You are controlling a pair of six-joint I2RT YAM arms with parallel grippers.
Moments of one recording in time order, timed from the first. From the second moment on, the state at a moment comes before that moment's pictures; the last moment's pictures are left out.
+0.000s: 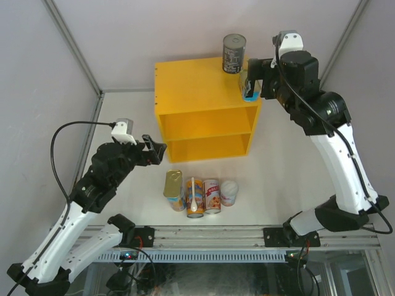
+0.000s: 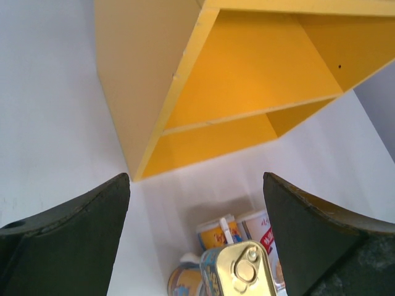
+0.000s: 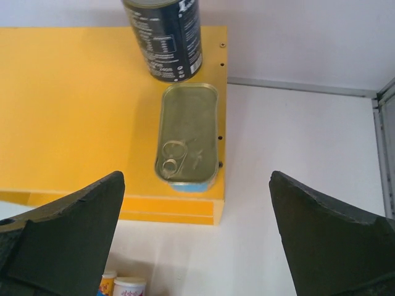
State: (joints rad) left arm -0.55 0.68 0.87 -0.44 -0.15 -0.41; right arm 0.53 1.48 2.12 -1.01 0.34 0.18
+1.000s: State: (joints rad) left arm -0.68 0.50 0.88 -0.75 0.06 -0.42; right arm 1.24 1.08 1.39 -0.60 0.87 0.12
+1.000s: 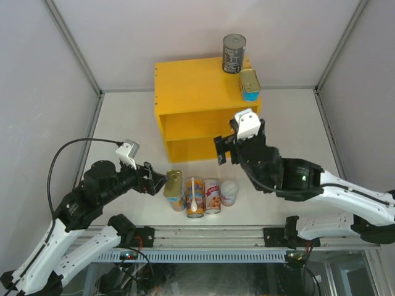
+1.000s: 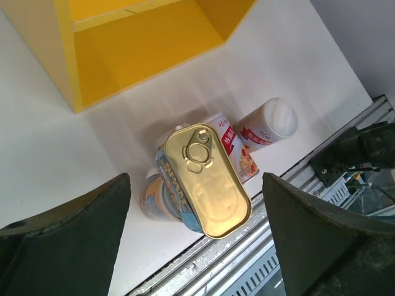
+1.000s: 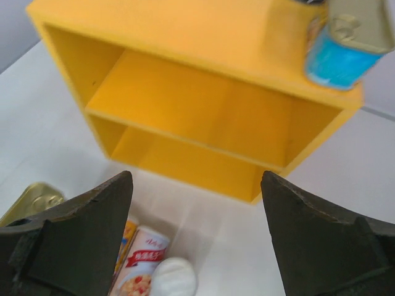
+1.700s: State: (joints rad) left arm -0.69 0.48 0.92 -0.89 -0.37 -0.61; right arm 1.64 1.71 1.72 -0.87 1.13 0.80
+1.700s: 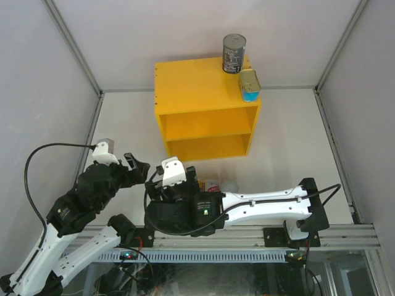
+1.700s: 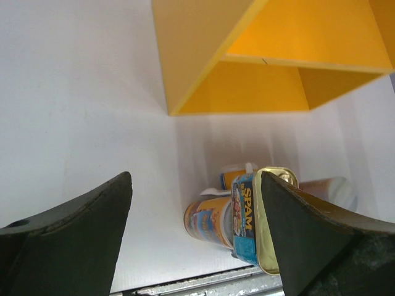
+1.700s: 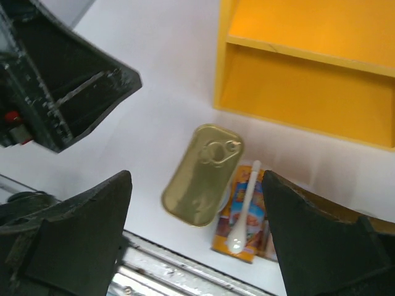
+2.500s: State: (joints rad) left arm -0.69 0.43 0.95 -0.96 -0.50 -0.69; right arm 1.61 1.92 2.04 -1.26 0.98 1.25
